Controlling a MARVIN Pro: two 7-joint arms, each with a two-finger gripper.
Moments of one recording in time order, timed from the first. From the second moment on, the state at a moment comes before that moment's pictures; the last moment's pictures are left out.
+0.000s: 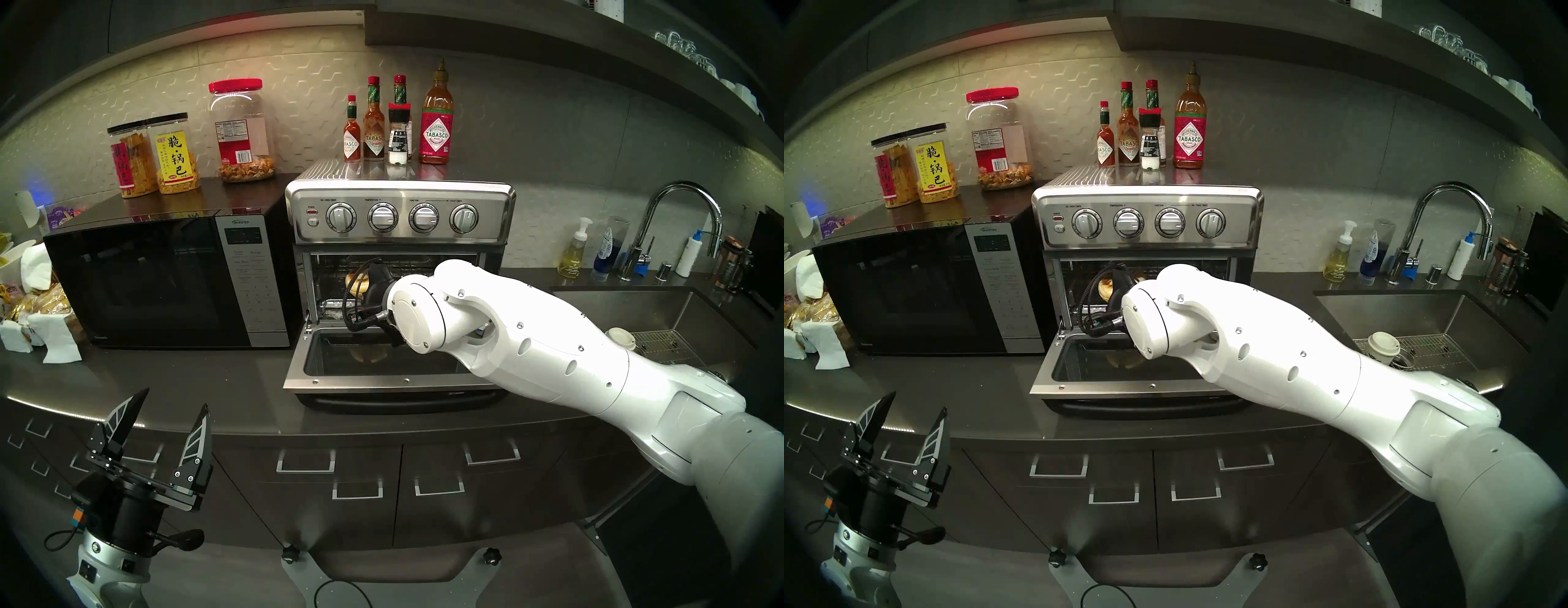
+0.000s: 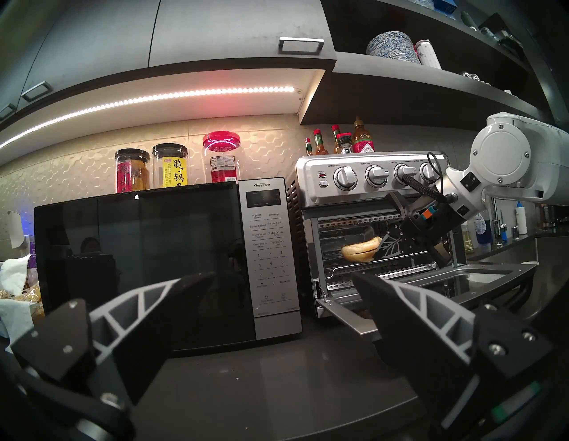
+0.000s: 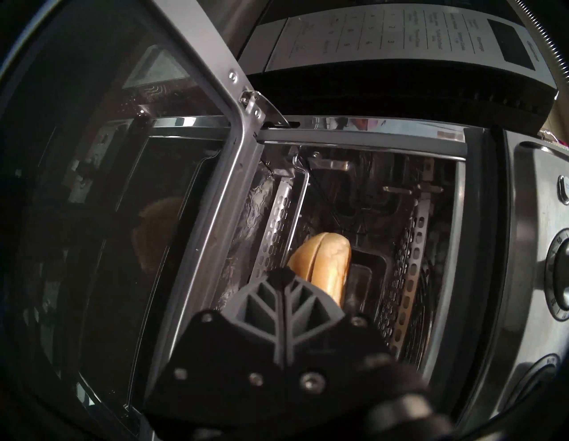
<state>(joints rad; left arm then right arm) 2.67 -1.58 -2.01 -2.38 -0.40 -0.54 -0.42 -0.55 -1.11 0.40 -1.76 -0.72 0.58 0.82</state>
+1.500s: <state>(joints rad) 2.67 -1.58 -2.01 -2.38 -0.40 -0.54 -0.42 -0.55 -1.18 0.41 -1.65 -0.75 0.52 0.76</state>
